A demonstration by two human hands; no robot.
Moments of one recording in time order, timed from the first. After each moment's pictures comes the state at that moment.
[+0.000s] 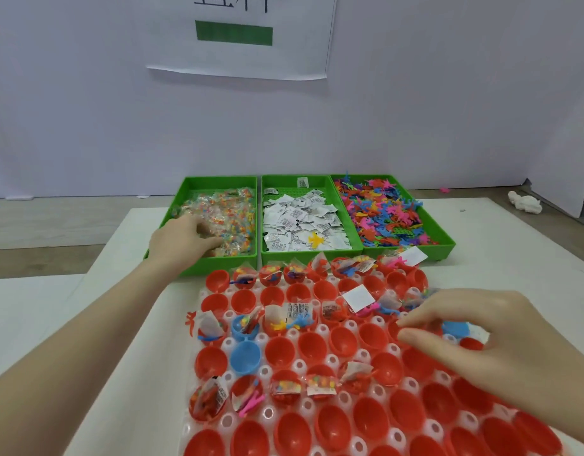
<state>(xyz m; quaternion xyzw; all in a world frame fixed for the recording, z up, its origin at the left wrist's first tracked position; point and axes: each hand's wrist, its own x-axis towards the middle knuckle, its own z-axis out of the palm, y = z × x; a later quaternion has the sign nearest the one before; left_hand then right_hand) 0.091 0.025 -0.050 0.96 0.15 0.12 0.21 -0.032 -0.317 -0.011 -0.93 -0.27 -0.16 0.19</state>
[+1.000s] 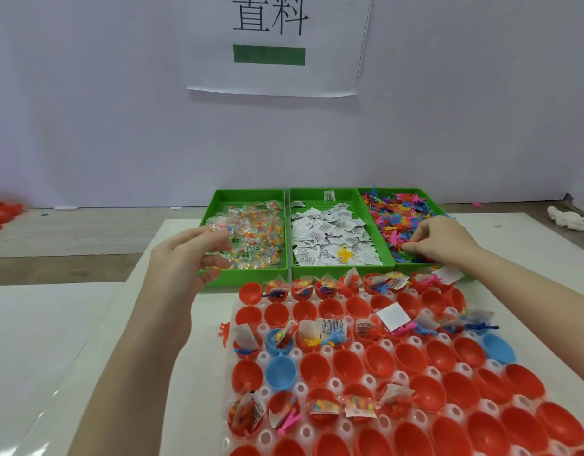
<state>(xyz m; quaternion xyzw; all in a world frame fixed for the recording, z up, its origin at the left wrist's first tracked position) -0.007 -0.006 0.002 0.66 0.12 0.21 0.71 0.165 -0.295 -0.028 -0.98 -0.04 -0.04 0.20</state>
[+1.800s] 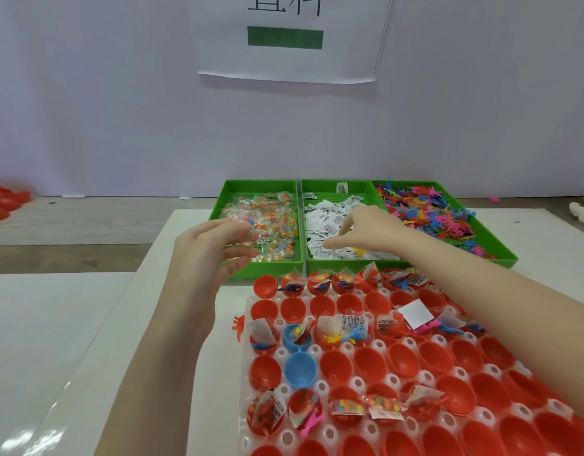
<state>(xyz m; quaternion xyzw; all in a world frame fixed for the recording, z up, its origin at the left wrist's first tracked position) 0.000 -0.008 0.001 0.63 0.13 0.20 0.74 0.151 -0.180 -0.015 -0.97 -0.18 0.07 0.13</state>
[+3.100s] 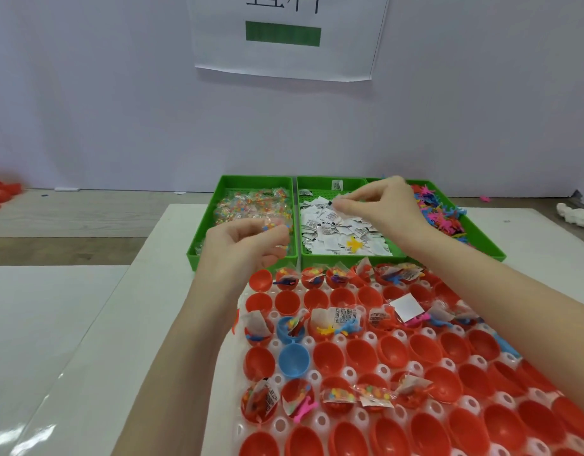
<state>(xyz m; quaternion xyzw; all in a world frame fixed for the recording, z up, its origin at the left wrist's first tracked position) -0.003 -0.032 0.004 0.69 0.11 0.14 0.70 0.112 -0.193 0.011 -0.87 -0.18 -0.10 0.45</state>
